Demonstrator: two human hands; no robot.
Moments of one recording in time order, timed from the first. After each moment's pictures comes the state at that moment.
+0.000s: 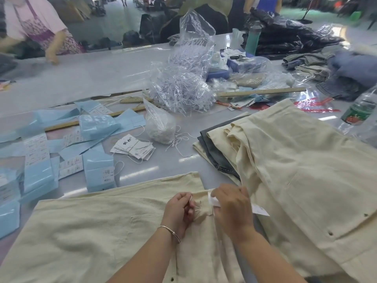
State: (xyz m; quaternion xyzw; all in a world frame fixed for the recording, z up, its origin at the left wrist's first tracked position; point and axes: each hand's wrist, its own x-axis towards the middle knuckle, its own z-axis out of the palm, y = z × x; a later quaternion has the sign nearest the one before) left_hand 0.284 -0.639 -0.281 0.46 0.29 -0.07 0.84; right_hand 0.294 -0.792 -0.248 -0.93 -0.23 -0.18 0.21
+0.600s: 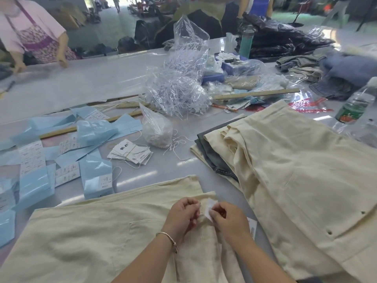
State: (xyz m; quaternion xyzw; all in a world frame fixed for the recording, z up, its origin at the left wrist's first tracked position) left_hand 0.277 -0.642 -0.278 0.61 0.21 -0.10 0.76; right_hand 0.285 -0.795 -0.285 -0.88 -0.01 0.06 0.46
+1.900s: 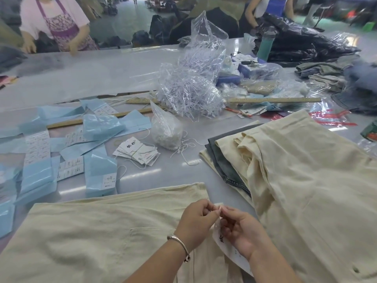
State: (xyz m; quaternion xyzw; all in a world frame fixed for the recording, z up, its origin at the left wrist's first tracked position) left_hand 0.294 -0.654 -0.252 0.80 0.09 -0.04 0.60; right_hand 0.317 -0.786 -0.242 -0.48 0.24 0.31 0.78
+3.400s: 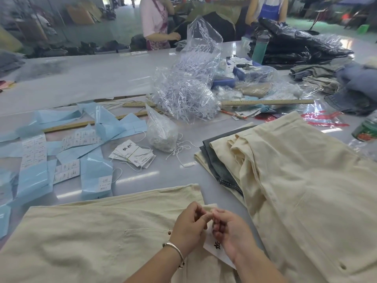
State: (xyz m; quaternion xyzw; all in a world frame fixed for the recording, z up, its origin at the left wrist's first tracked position) left_hand 0.286 -0.658 -0.271 0.78 0.12 -0.04 0.61; right_hand 0.307 -0.777 -0.243 -0.52 0.27 0.24 0.78
